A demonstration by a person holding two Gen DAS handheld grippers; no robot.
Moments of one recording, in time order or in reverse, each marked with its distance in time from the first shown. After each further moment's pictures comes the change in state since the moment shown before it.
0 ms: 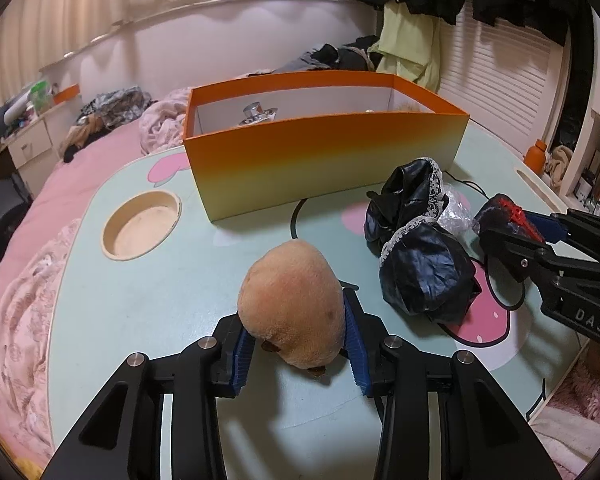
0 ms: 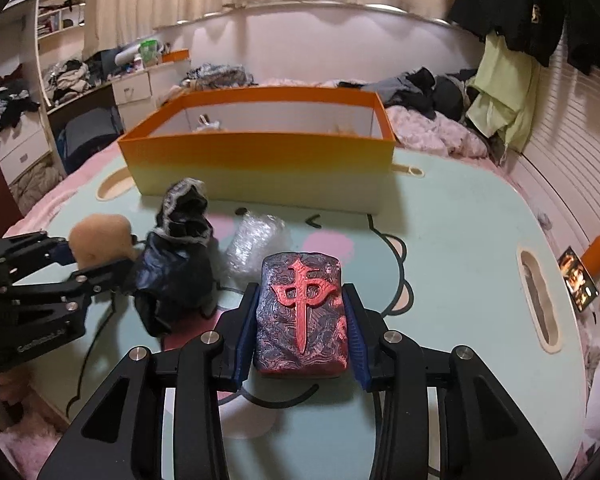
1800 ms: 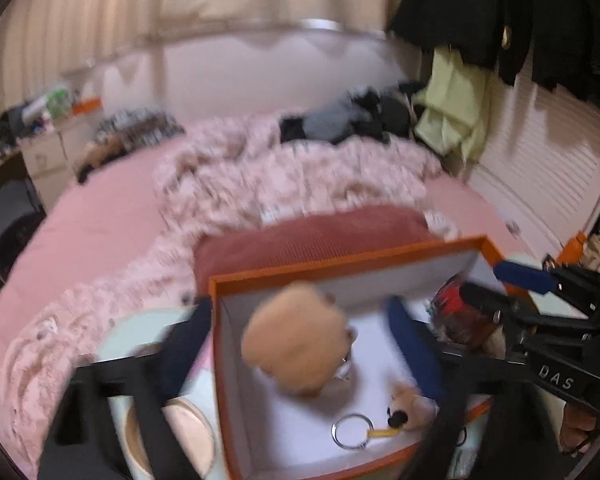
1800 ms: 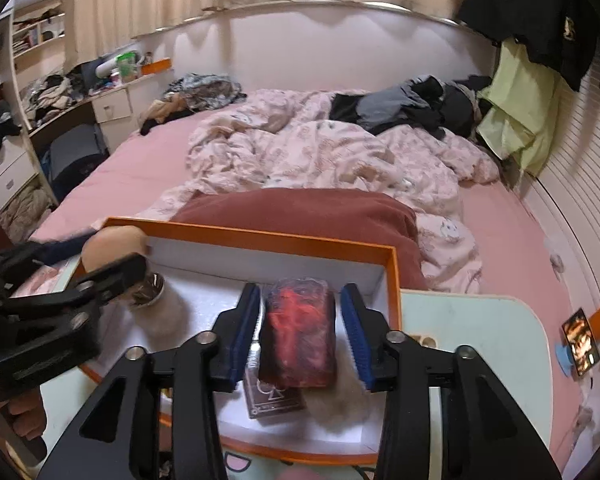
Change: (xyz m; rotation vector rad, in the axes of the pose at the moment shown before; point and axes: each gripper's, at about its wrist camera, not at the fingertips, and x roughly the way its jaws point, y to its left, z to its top) left arm 0.040 0.038 0.156 -0.103 -0.167 0.090; right arm 0.073 -0.023 0.147 0.047 0.039 -0.008
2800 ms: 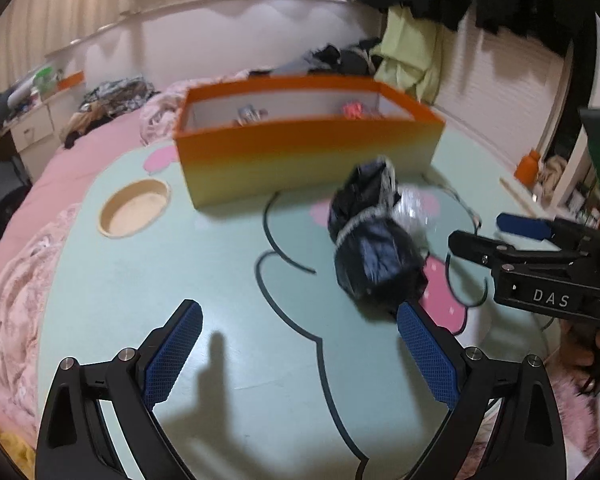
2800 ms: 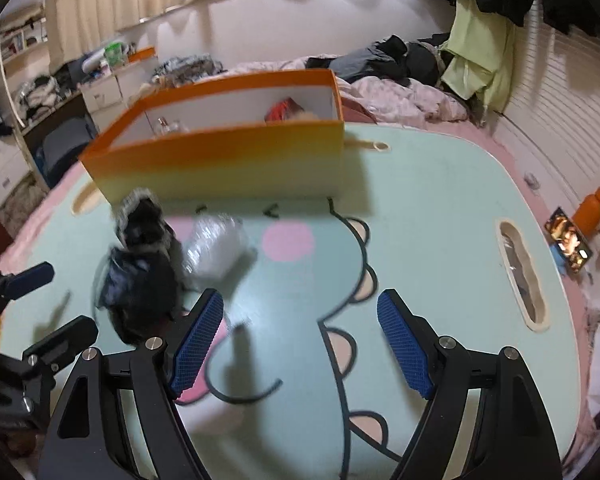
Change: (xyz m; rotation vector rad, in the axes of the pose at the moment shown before) left arm -0.079 -0.039 -0.155 0.065 0.223 -0.094; right arm -0.067 0.001 -0.145 0.074 0.067 -0.055
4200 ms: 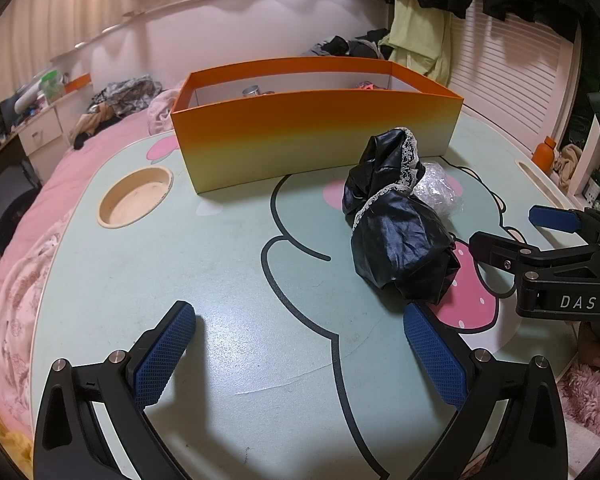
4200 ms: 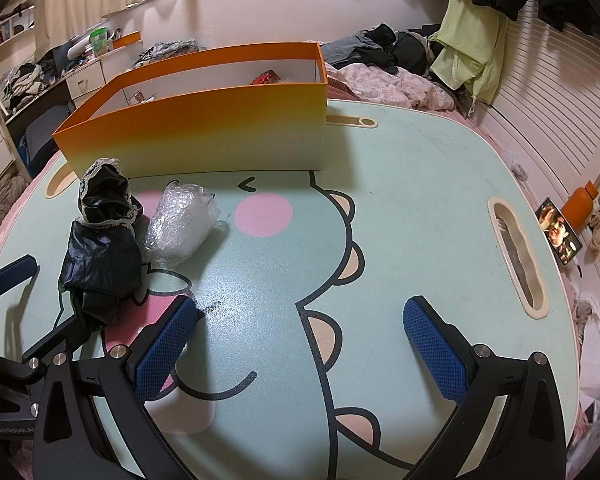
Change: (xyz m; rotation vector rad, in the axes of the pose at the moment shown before) left arm 0.007 -0.001 -0.006 0.009 -0.026 0.057; right arm 0.014 -0.003 -0.010 0.002 0.040 -0.054
